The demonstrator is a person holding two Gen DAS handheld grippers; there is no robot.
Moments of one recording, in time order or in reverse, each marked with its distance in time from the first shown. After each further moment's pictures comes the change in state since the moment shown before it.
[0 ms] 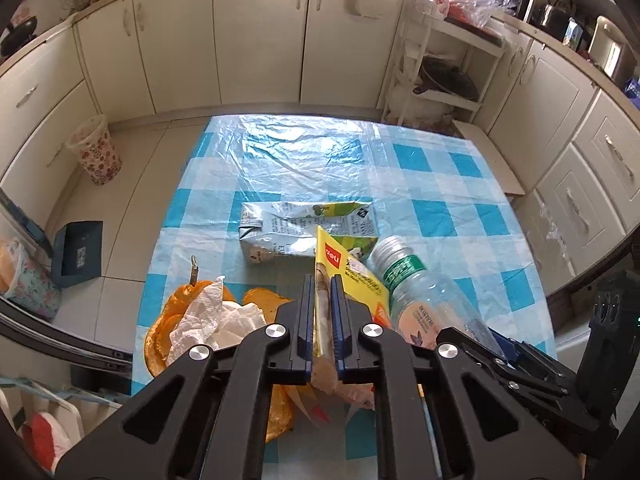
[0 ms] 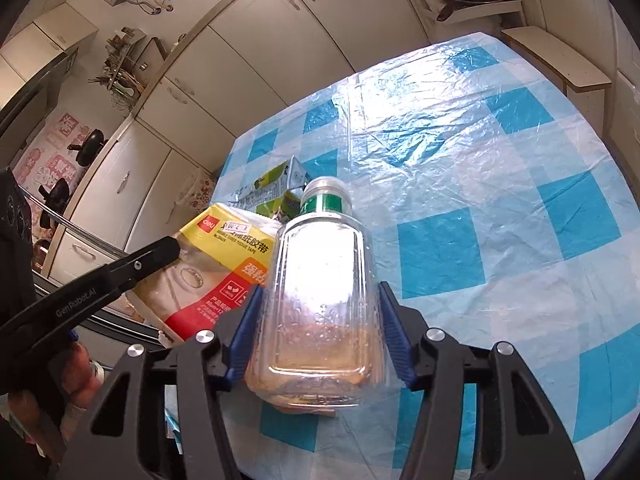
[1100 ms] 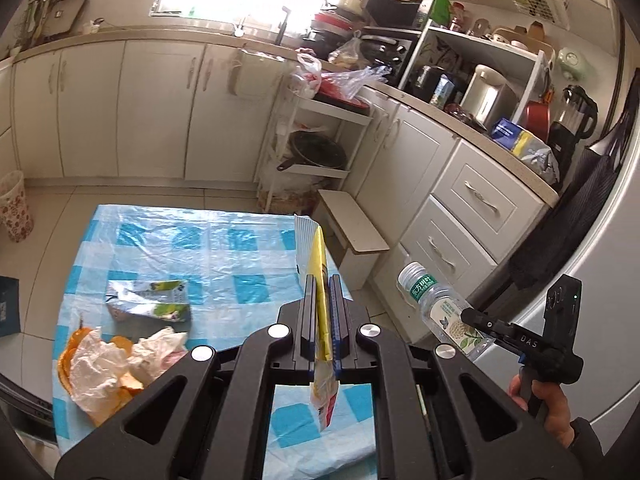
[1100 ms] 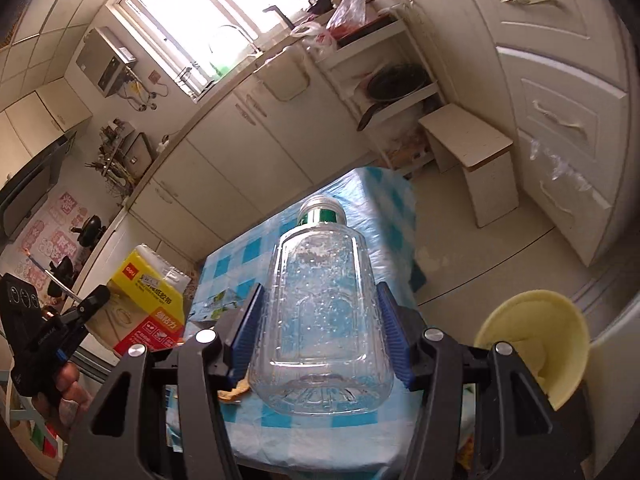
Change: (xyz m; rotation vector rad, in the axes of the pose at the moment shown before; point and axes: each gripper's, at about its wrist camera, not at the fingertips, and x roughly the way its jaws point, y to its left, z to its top) left arm -0.121 -0.121 0.007 0.084 -0.236 -0.387; right arm -0.211 -0.123 0.021 0.088 -0.295 -0.122
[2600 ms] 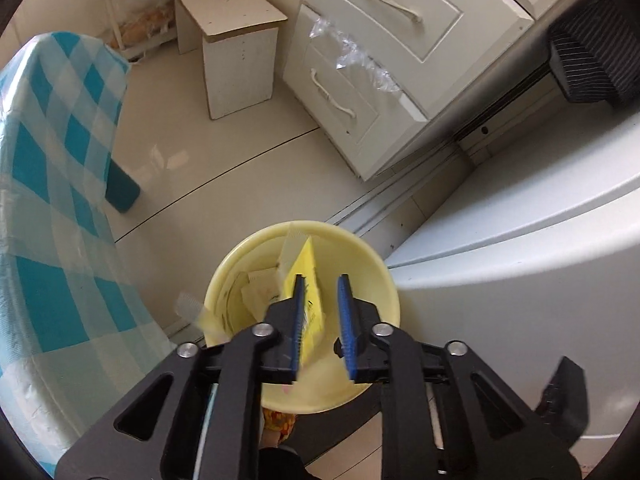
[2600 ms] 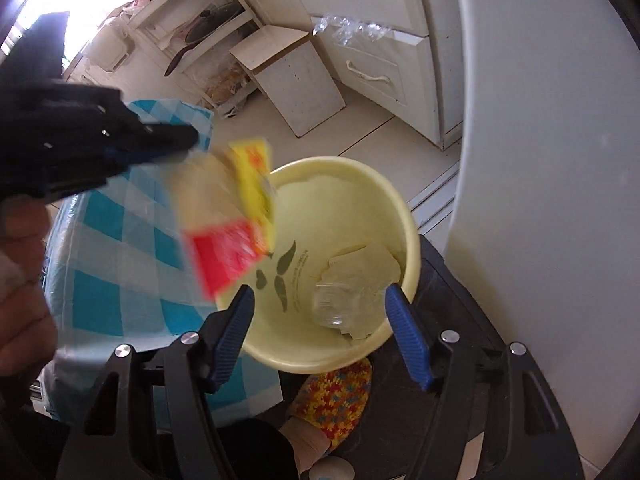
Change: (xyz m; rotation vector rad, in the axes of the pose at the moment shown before) left arm 0.377 -0.238 -0.162 0.203 0.717 -0.056; right arm 0.025 -0.222 -0.111 0.217 0.165 -0.345
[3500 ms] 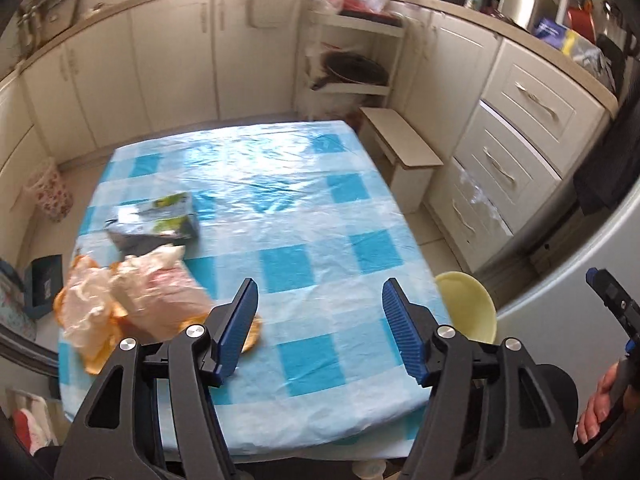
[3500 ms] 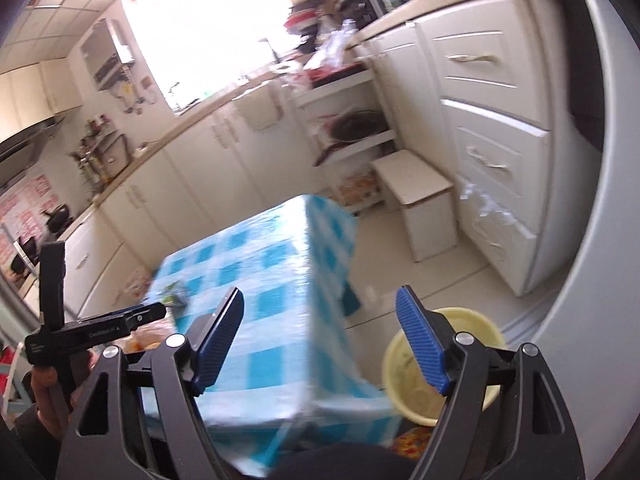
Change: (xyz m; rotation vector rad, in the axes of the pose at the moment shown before) left arm -0.303 0.209 -0.192 -0.258 -0.460 0.303; right arm -0.157 0.190 -0.002 -0.345 -0.298 0.299
